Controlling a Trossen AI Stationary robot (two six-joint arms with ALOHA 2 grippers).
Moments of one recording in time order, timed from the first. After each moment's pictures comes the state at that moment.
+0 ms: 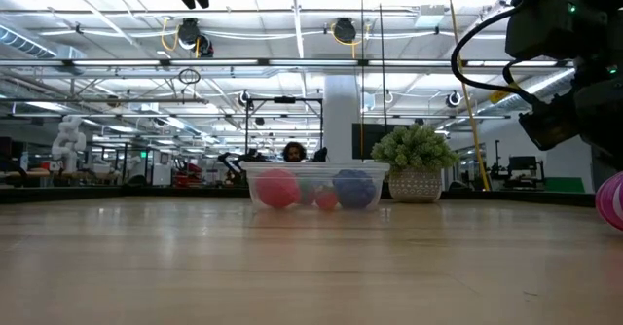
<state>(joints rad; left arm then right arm) 0.00 1.46 1.77 -1.57 -0.65 -0.53 0.25 1.19 0.46 -0.70 -0.26 1.11</state>
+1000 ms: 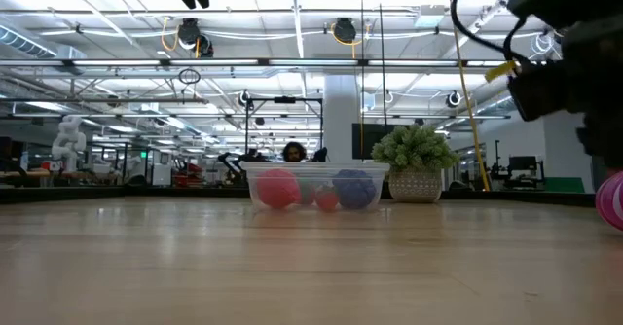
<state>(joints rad) 0.00 1.47 1.77 -1.57 -0.65 -0.53 0.25 1.05 0.46 -0.56 -0.27 1.11</state>
